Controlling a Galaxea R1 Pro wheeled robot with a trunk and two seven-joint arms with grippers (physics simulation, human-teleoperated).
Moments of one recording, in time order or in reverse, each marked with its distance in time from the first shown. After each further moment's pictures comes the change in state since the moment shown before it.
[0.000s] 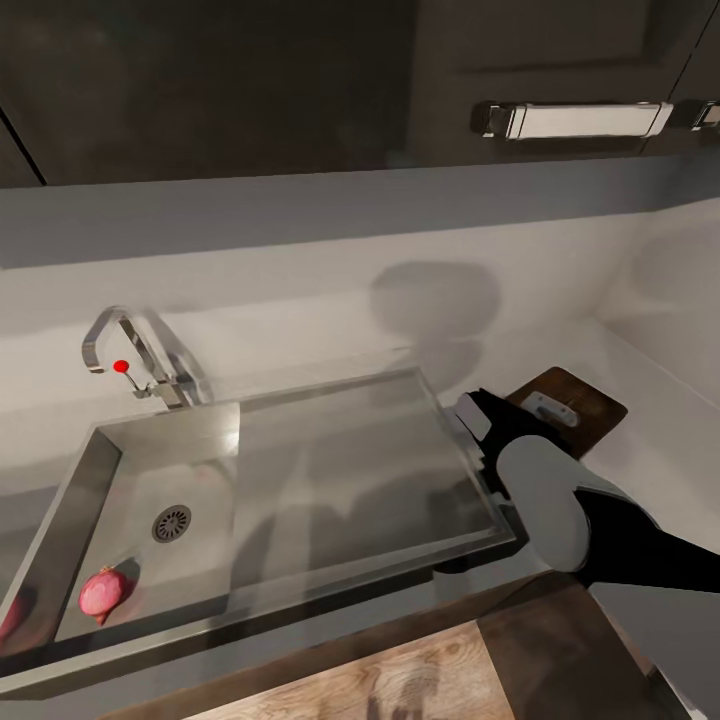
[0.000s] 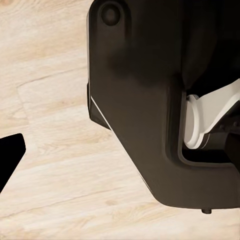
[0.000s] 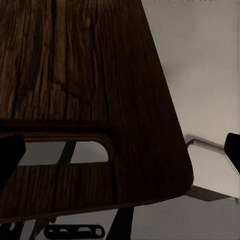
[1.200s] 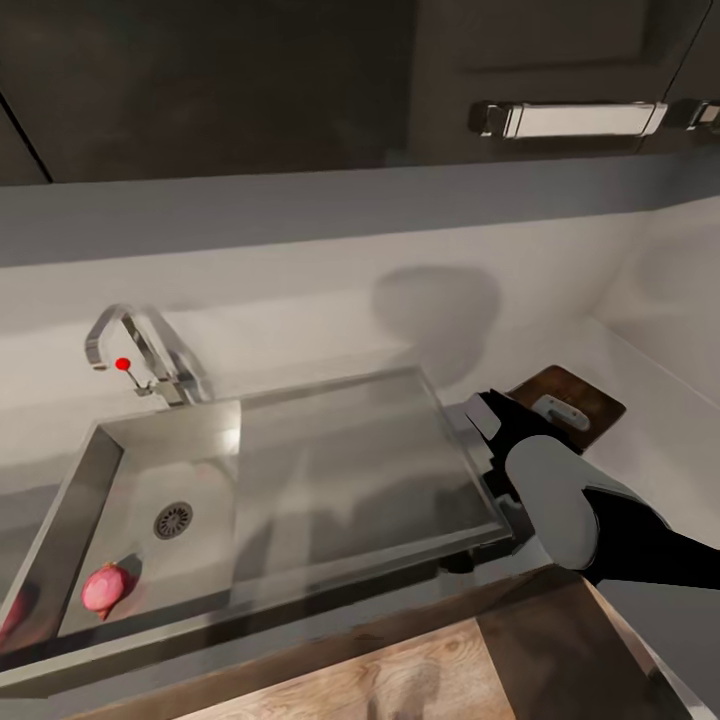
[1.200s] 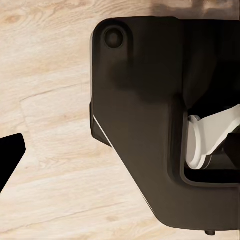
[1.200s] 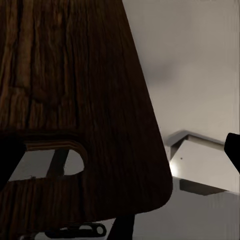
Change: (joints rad) left arm 0.001 0.002 0.004 -0.058 0.003 0.000 0.001; right arm 0.000 -0.030 -0.010 0.005 -0.020 -0.006 0.001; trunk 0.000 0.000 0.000
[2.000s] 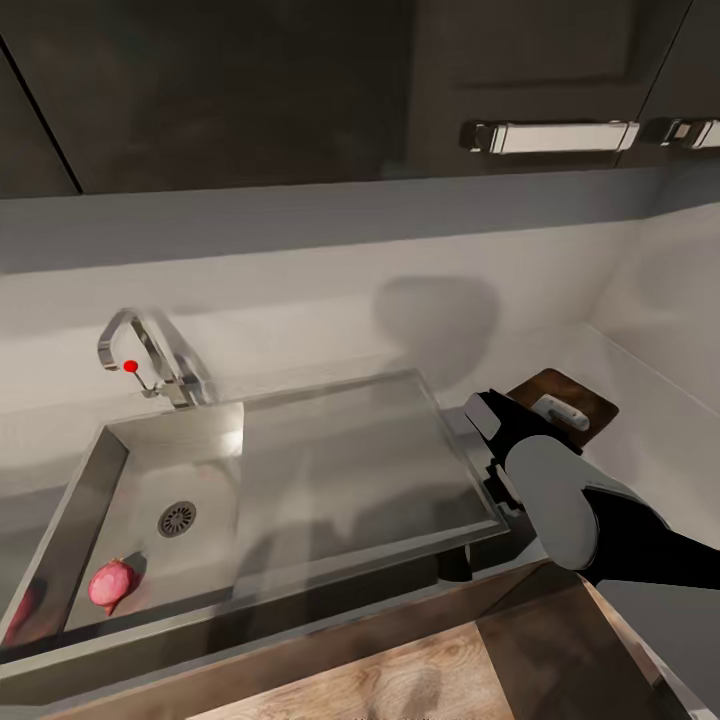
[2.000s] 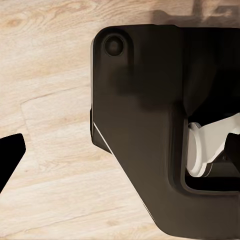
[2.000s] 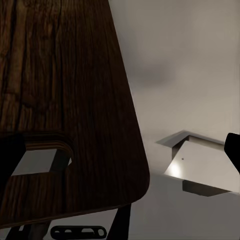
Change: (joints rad) left arm 0.000 0.000 0.000 0.000 0.000 0.000 0.001; right arm 0.000 0.002 0.000 0.000 0.000 0.000 0.000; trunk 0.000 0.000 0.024
